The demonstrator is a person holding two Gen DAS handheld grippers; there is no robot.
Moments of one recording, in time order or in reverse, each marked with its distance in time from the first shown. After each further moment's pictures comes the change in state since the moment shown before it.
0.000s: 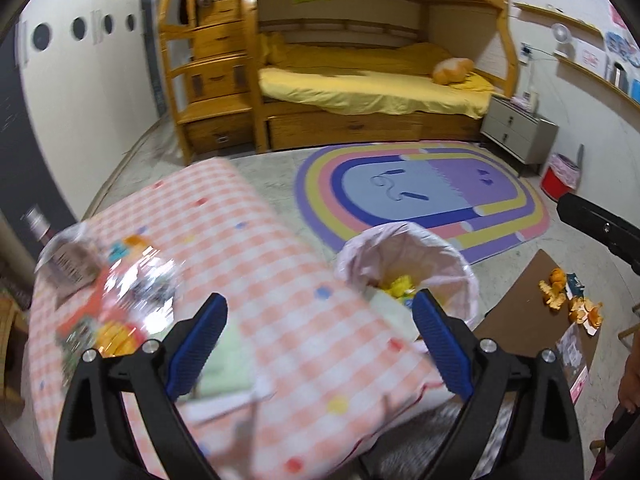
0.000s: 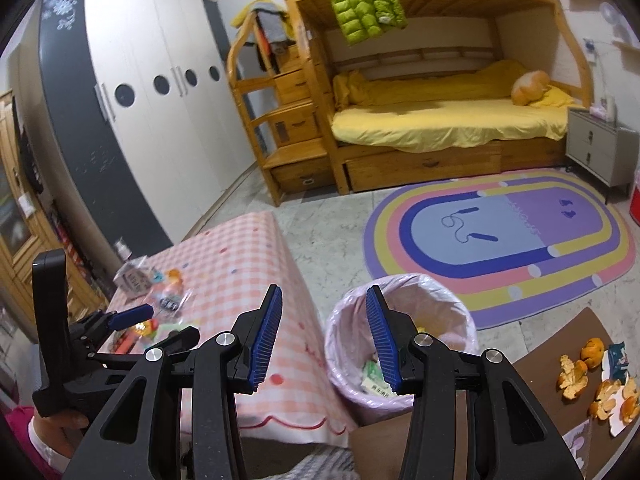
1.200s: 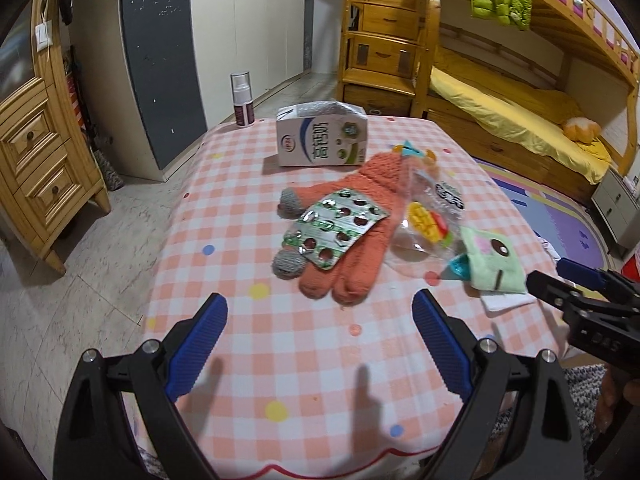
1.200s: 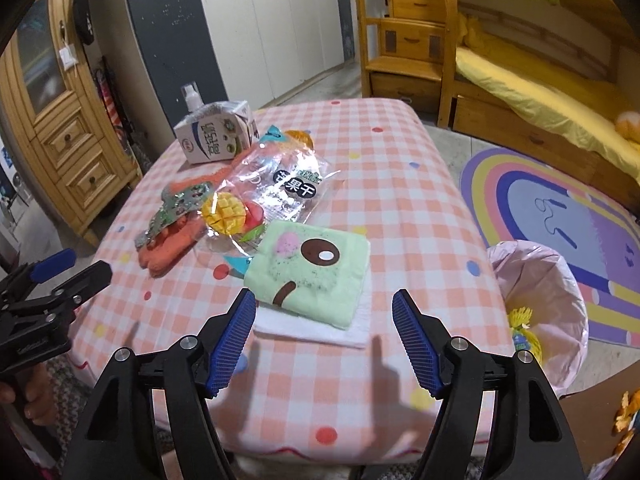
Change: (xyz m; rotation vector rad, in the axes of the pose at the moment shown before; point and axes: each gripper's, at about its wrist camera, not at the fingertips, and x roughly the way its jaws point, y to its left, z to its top) left arm -0.063 0.201 -0.106 -0.367 0.045 0.304; right arm 0.128 0.192 -0.067 -0.320 0.331 0.112
